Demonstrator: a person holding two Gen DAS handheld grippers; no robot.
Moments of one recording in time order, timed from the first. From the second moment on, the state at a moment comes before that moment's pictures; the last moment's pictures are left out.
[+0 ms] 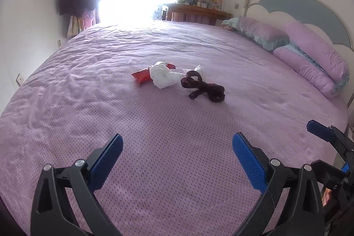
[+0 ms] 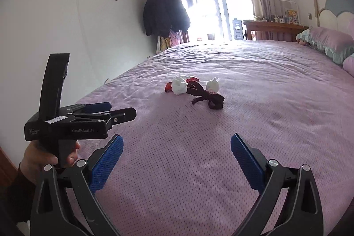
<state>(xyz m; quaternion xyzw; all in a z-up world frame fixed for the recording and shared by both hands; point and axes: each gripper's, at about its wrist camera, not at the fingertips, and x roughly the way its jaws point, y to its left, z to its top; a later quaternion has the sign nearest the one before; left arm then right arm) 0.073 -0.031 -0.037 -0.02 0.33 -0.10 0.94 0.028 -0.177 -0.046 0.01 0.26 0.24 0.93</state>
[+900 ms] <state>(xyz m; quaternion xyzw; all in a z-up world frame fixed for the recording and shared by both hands) 0.205 -0.005 -0.062 0.00 0.36 -0.10 0.93 0.246 -0.137 -0.105 -0.04 0.40 0.26 0.88</state>
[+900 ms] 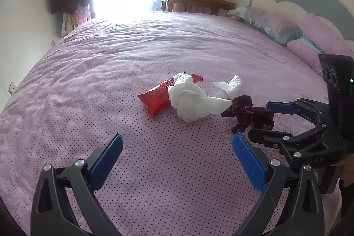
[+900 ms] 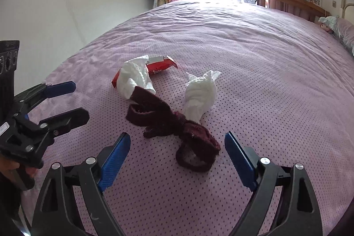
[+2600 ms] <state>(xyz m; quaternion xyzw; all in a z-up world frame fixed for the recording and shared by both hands) 0.180 -0.059 -0.051 -0.03 0.38 -0.21 0.90 0.118 -0.228 -0.068 0.06 0.37 0.29 0.88</state>
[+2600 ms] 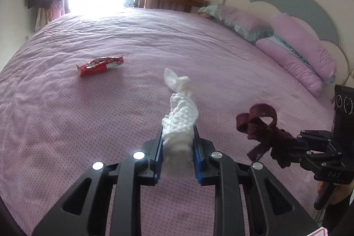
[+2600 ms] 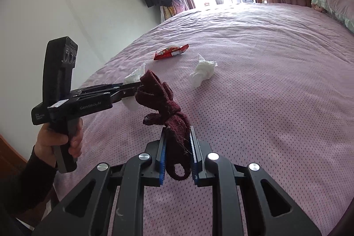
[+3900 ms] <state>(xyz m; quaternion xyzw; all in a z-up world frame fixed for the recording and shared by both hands) -0.145 -0.370 -0.162 0.11 0.48 -0.53 0.69 -0.282 -0.441 -0.167 0.26 0.37 -0.02 0.89</state>
